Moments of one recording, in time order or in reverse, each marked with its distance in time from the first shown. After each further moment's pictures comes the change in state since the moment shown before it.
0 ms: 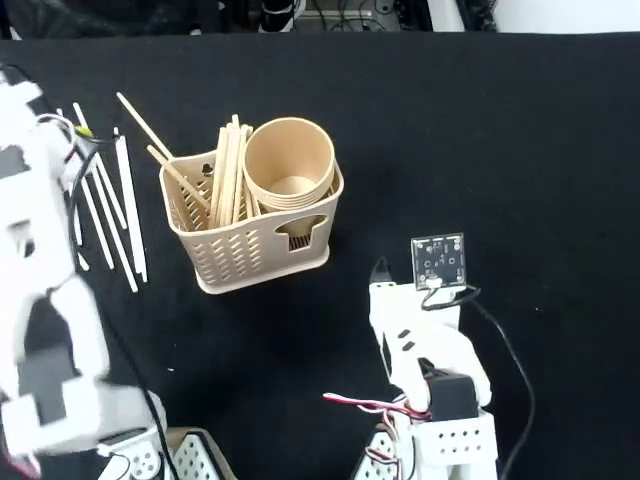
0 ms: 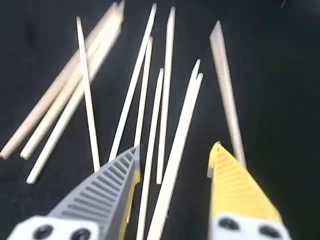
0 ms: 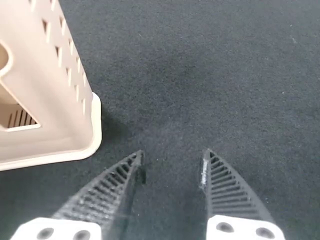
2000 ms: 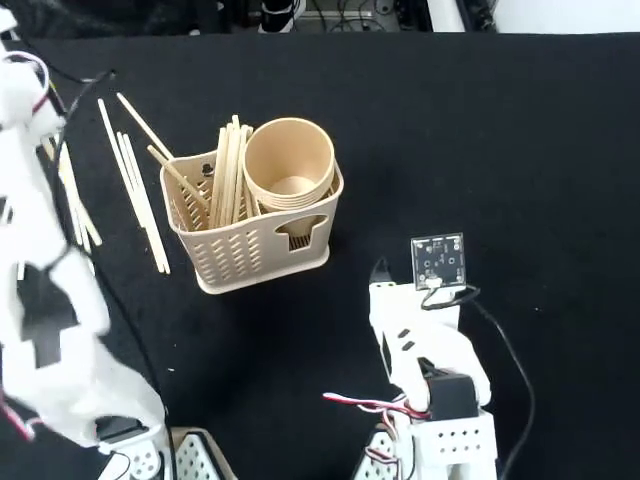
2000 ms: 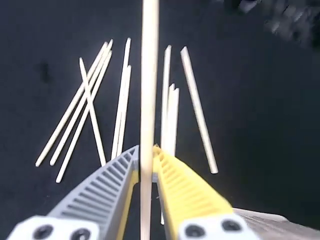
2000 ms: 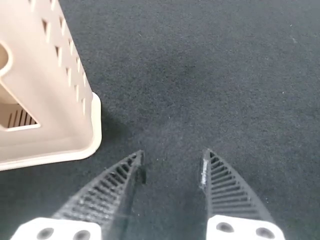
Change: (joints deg) left arm 2.6 15.3 -59.4 41.1 -4.4; right arm 0.0 0.0 0.0 0.0 0.0
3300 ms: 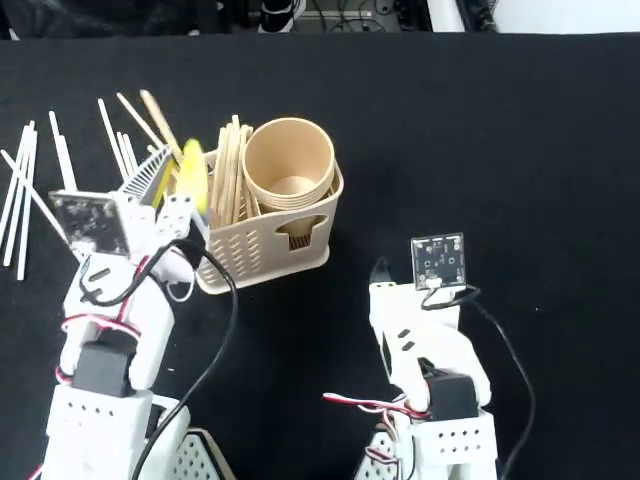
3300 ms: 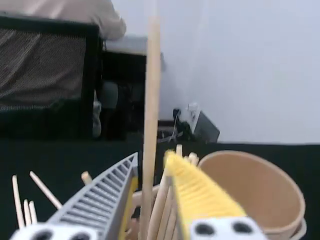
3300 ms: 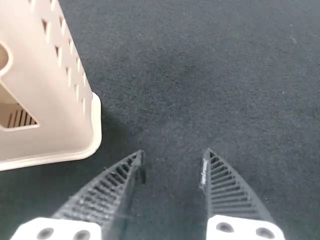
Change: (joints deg) left arm 28.7 -85.4 117.1 -78.1 -0.7; right arm 0.0 0.0 0.0 0.0 0.0
